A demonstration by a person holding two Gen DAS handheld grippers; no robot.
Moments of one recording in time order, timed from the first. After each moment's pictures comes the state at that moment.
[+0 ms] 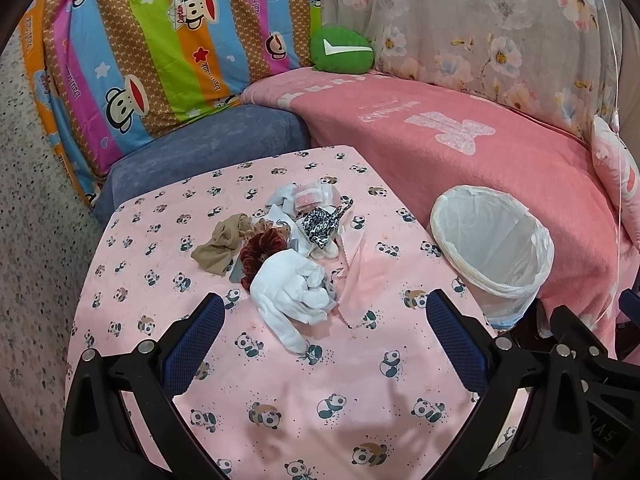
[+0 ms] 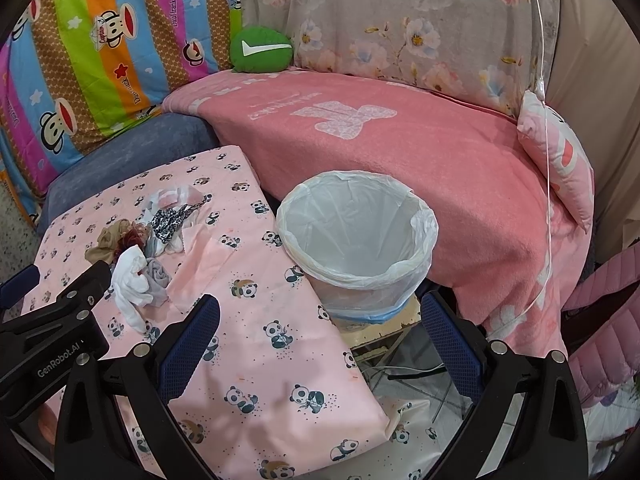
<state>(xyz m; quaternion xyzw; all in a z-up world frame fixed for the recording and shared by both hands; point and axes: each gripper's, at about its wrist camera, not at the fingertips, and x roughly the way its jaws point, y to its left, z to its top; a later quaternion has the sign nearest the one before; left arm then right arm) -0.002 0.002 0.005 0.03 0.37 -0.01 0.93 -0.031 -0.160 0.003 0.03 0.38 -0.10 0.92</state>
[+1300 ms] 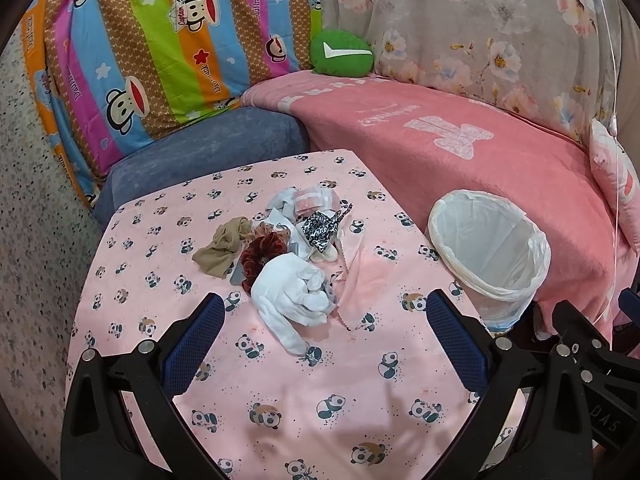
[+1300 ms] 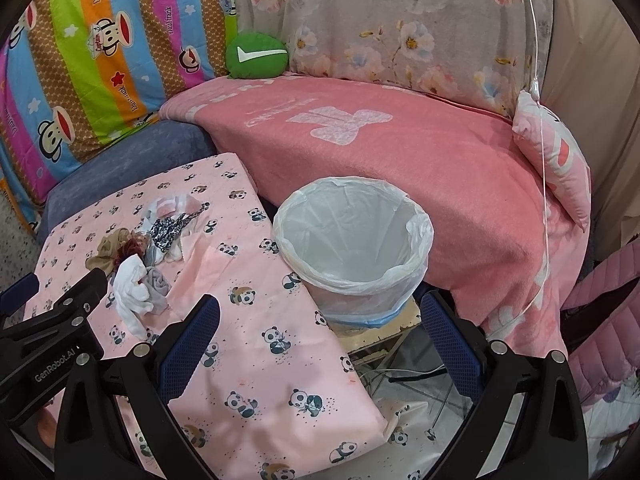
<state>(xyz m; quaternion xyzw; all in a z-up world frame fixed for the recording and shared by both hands) -0.005 0.005 0.008 0.02 0.36 -0.01 0.93 -0.033 -0.165 0.008 0.03 0.37 -0.10 0.92</state>
